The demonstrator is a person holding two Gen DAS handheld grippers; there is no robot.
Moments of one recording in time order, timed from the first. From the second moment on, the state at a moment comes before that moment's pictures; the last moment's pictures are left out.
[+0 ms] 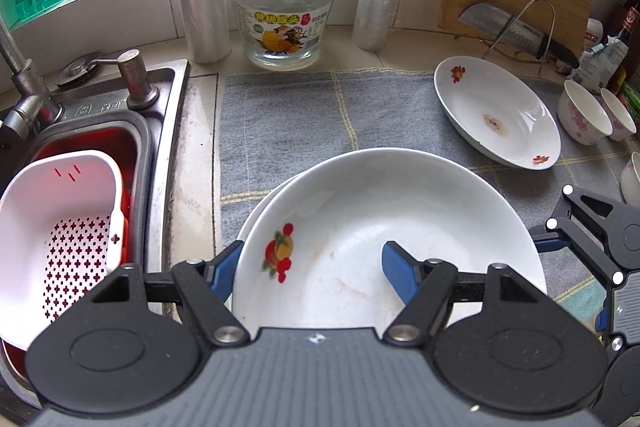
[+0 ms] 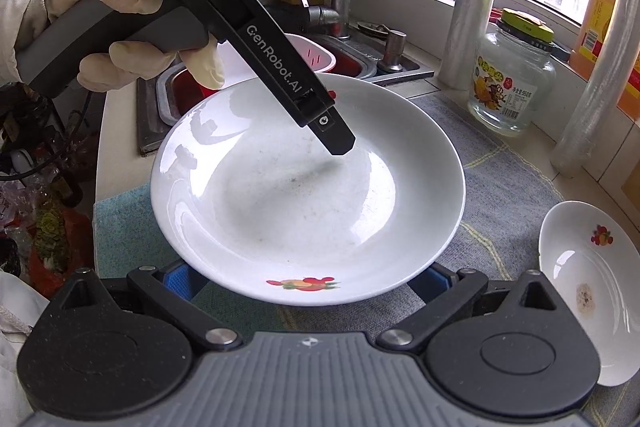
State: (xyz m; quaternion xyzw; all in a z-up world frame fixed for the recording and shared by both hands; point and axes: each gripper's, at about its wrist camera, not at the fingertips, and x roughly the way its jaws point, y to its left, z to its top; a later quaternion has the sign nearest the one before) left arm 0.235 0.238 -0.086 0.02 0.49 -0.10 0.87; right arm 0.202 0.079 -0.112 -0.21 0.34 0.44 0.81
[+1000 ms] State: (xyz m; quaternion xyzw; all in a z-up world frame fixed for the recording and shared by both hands) left arm 0.251 0.253 -0.111 0.03 0.51 -0.09 0.85; right arm 0.222 0.100 -0.123 -0.18 0.39 0.44 0.79
